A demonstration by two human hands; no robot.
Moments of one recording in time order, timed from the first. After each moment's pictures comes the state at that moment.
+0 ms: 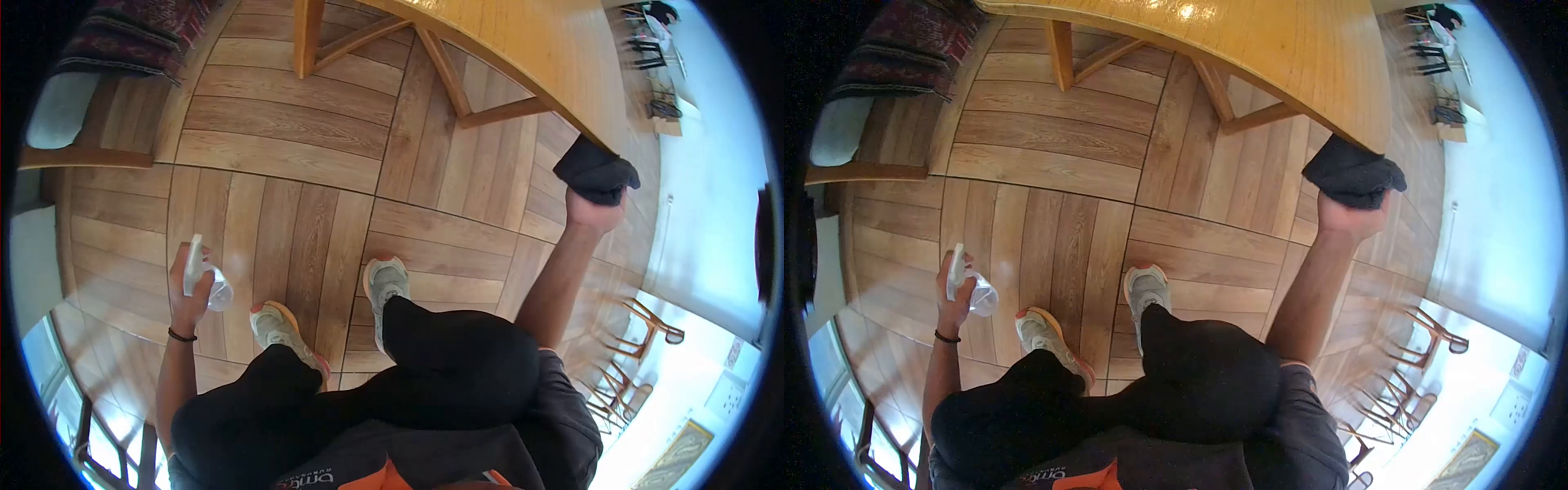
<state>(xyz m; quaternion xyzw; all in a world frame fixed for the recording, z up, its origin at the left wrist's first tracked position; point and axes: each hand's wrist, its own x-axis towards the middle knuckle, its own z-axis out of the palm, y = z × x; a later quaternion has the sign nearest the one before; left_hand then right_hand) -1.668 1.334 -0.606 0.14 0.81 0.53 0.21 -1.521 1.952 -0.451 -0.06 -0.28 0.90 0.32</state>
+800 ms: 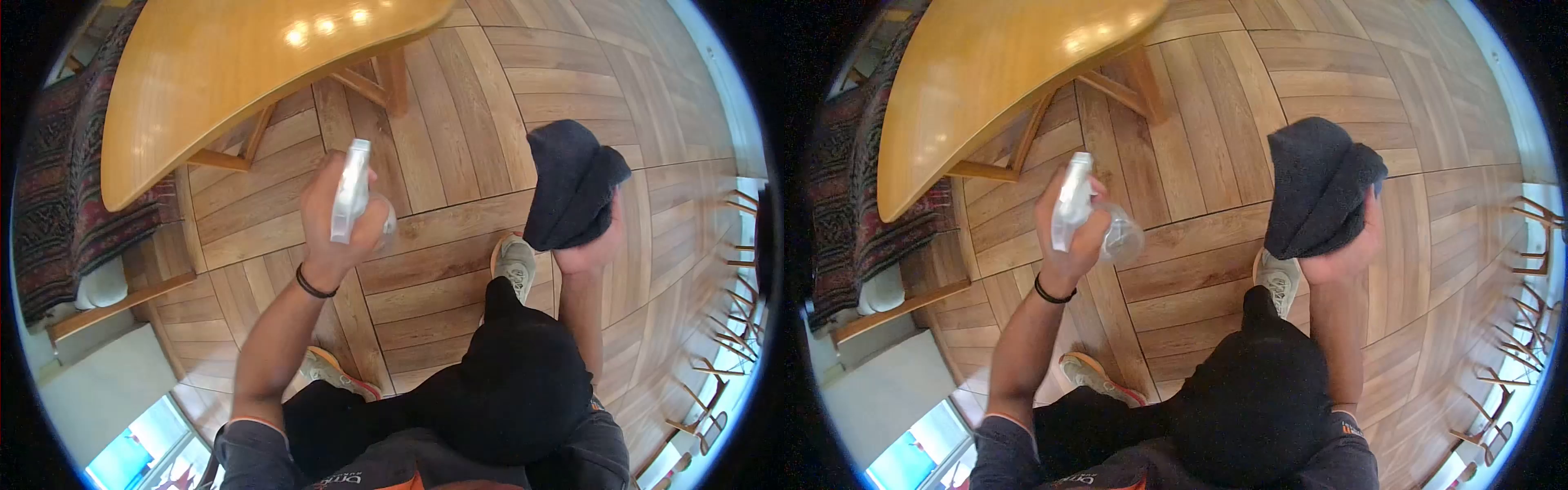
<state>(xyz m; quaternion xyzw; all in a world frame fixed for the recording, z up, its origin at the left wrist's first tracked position) -1.604 1.788 -0.513 0.45 0.70 0.54 0.12 -1.329 1.983 -0.524 -0.13 -0.09 0.90 0.39</state>
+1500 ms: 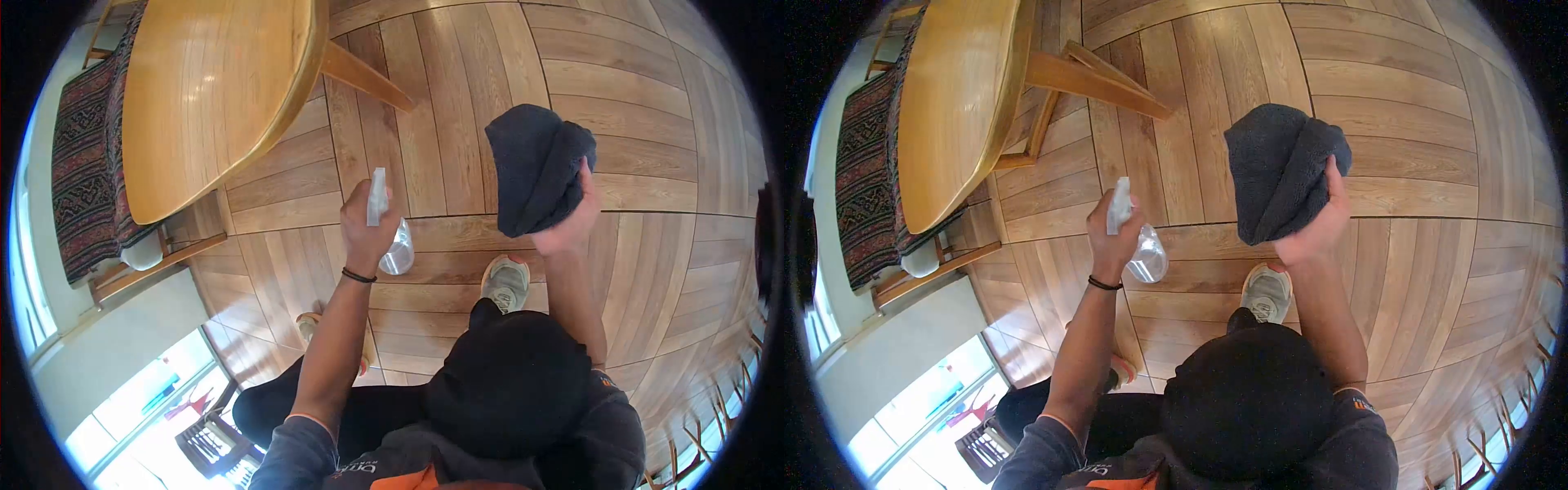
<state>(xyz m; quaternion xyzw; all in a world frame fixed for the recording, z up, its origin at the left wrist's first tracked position) -1.552 1.862 -0.617 0.26 0.88 0.38 0.11 -1.376 2.097 -0.601 -0.25 0.06 0.93 0.28</state>
